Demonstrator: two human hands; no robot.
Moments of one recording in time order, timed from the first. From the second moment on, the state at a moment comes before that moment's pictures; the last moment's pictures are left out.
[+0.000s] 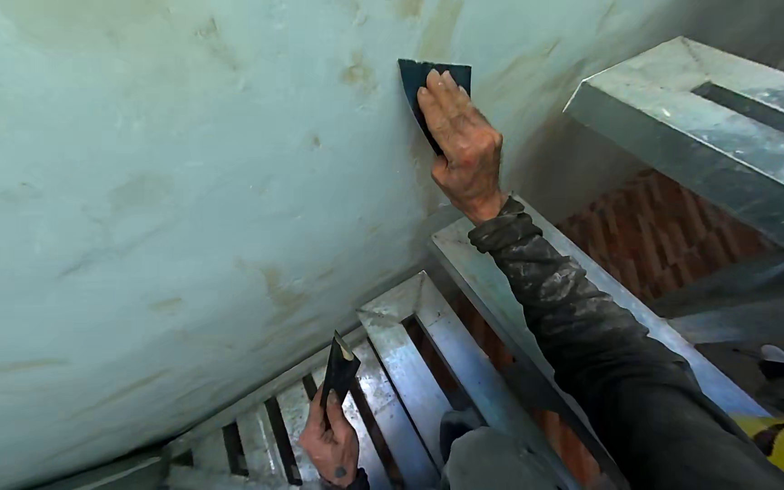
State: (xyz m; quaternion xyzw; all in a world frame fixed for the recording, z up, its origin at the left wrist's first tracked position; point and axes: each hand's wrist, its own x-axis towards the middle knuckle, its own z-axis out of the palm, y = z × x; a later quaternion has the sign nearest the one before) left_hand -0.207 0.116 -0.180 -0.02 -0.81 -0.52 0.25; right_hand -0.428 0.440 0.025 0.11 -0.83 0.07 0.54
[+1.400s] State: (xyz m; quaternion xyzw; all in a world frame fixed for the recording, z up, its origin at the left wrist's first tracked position) left_hand -0.286 0.207 -0.035 0.05 -0.46 -0.89 0.05; right_hand -0.245 0.390 -0.028 -0.21 -0.41 0.88 0.12
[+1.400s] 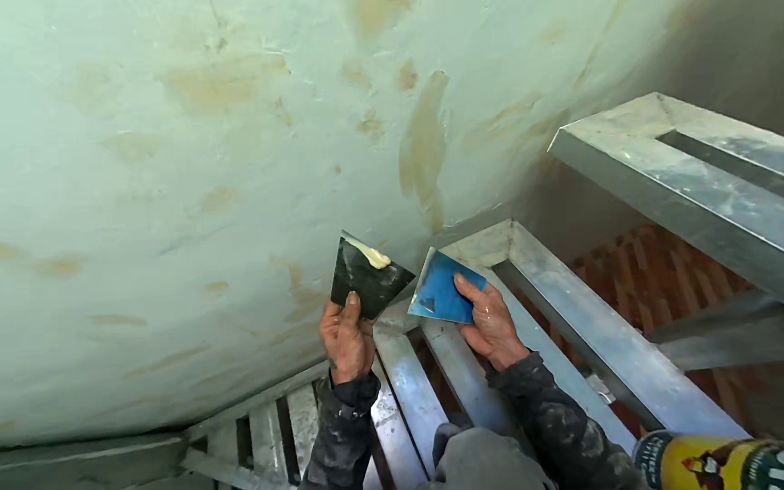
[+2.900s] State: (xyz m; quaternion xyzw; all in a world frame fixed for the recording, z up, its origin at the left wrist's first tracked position) left_hand -0.214 0.125 -0.128 0.19 -0.57 -0.80 -0.05; right_hand -0.289 0.533 -0.075 -0.37 -0.30 0.83 0.29
